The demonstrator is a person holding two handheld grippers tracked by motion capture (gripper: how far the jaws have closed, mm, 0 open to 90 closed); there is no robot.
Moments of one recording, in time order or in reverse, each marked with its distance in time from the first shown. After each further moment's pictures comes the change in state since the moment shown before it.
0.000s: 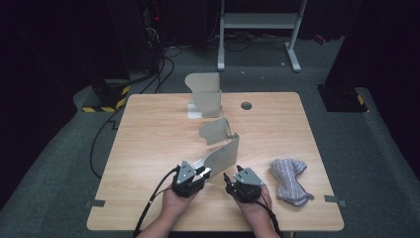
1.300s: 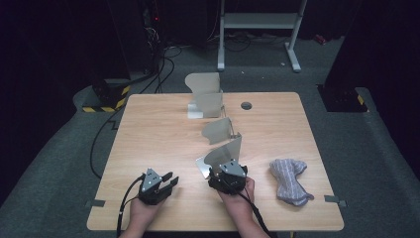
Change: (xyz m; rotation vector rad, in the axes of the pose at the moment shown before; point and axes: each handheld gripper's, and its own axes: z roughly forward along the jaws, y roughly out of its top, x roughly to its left) left arm 0.058 -0.043 -0.074 0.064 0.144 -0.060; right arm 0.027 0.018 0.040 0.025 -0.080 0.102
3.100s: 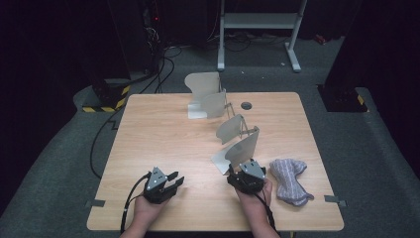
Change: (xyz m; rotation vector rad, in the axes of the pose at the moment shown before) left arm -0.009 0.008 0.012 -0.004 -0.060 0.036; right arm -0.048 -0.014 -0.017 -0.026 -0.135 0.053
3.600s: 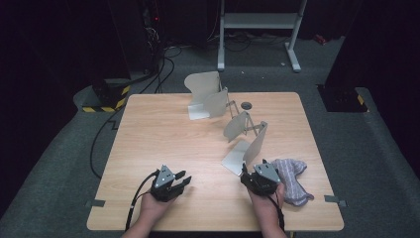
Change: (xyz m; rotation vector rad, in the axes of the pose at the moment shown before) left arm -0.008 0.006 0.013 0.014 -0.037 0.030; right arm -0.029 -0.004 -0.014 -0.032 -0.051 0.029
